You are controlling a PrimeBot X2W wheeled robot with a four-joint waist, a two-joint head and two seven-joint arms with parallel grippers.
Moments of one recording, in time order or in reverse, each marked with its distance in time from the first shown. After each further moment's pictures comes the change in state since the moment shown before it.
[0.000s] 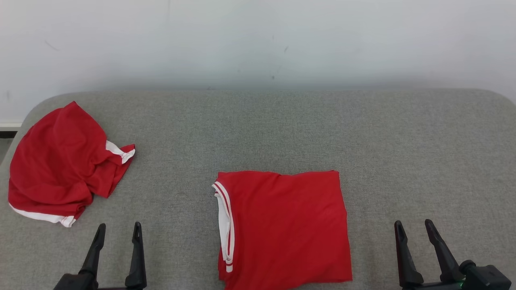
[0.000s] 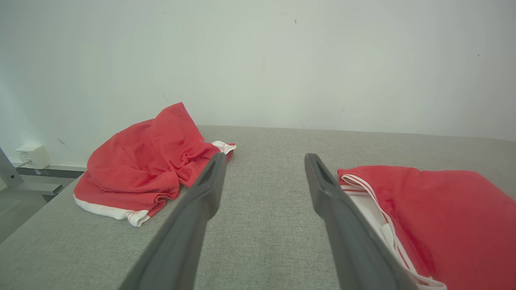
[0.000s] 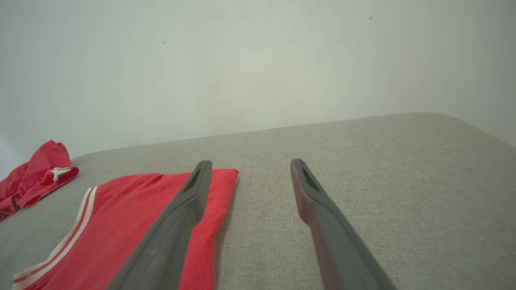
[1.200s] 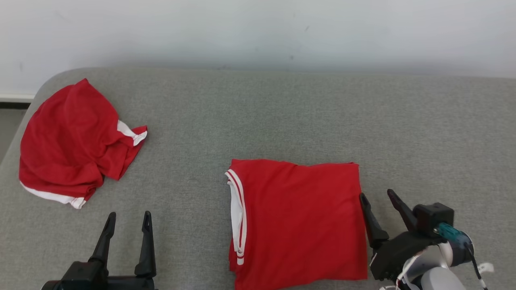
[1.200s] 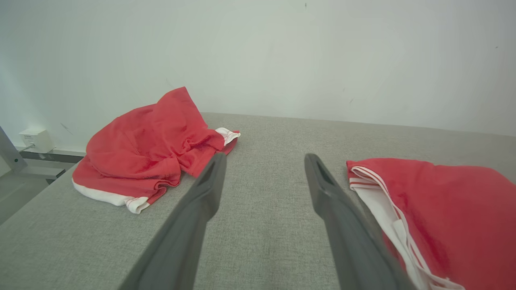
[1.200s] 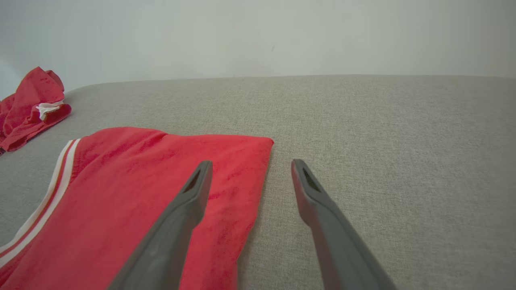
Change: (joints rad) left arm -0.046 -0.001 -0.046 0.018 -0.023 0.018 0.000; right arm -0.288 0.001 0.073 0.255 -0.049 0.000 0.208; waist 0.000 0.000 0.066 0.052
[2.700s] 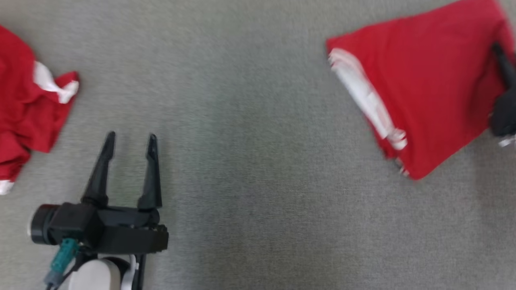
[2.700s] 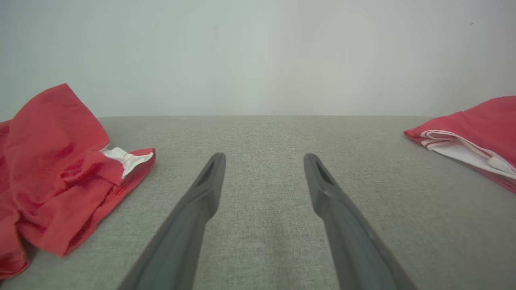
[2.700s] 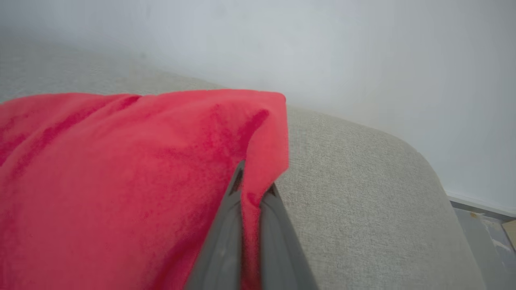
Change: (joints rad) left arm -0.226 0.003 -0.056 -0.095 0.002 0.003 0.000; right arm -0.594 -0.467 0.145 0.200 0.137 0.000 0.153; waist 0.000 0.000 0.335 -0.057
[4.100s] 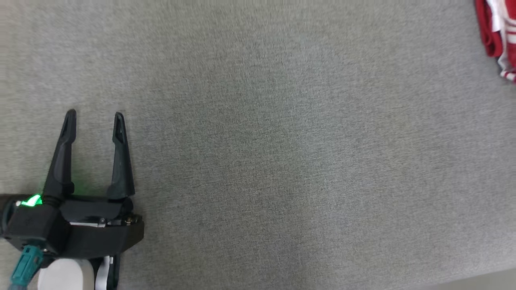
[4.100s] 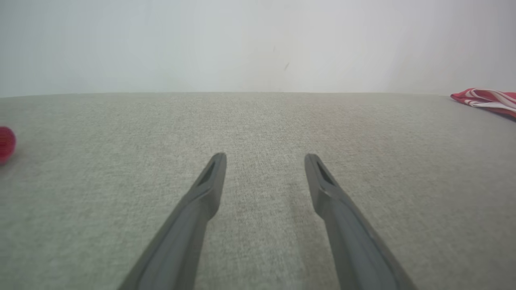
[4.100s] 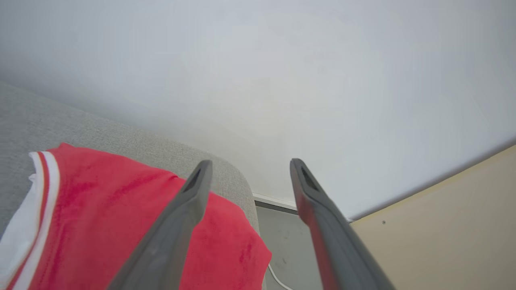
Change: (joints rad) left arm -0.012 0.051 0.044 -0.132 0.021 0.005 -0.004; right arm -0.405 -0.229 0.085 0.174 -0.063 0.000 -0.139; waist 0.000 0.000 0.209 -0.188
